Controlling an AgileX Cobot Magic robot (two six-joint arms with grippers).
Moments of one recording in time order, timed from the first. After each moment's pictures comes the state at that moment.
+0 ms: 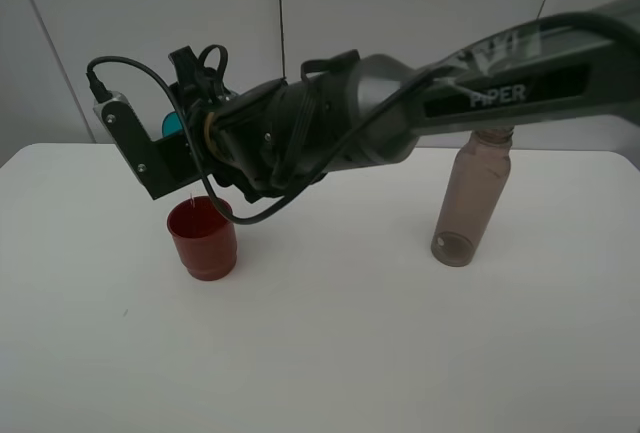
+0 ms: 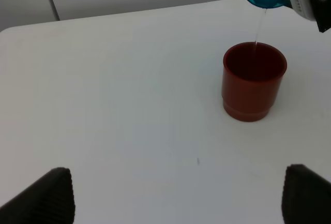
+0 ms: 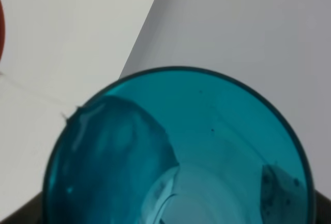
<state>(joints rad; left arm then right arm) -0.04 -0.01 -0.51 -0.16 1.08 0.15 1.02 2.10 -1.51 -1.73 0.45 0.06</state>
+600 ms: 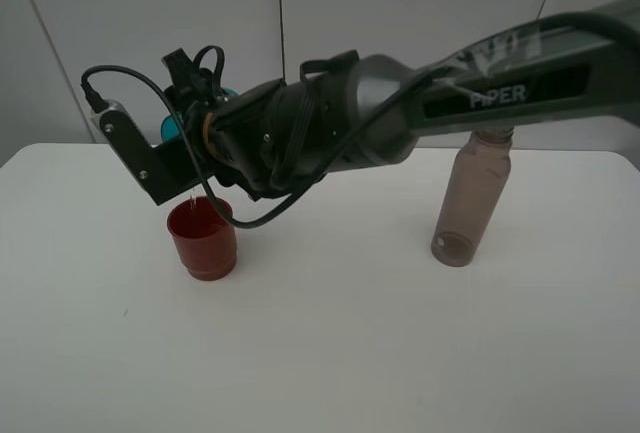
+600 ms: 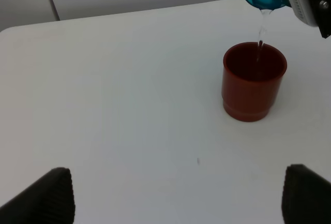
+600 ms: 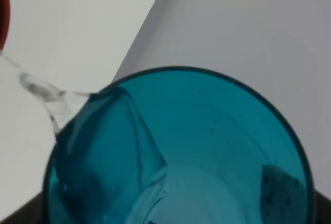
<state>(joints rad) -0.04 -0.01 -0.51 -0.16 1.08 0.15 1.02 2.10 -1.51 -1.73 0.45 0.00</state>
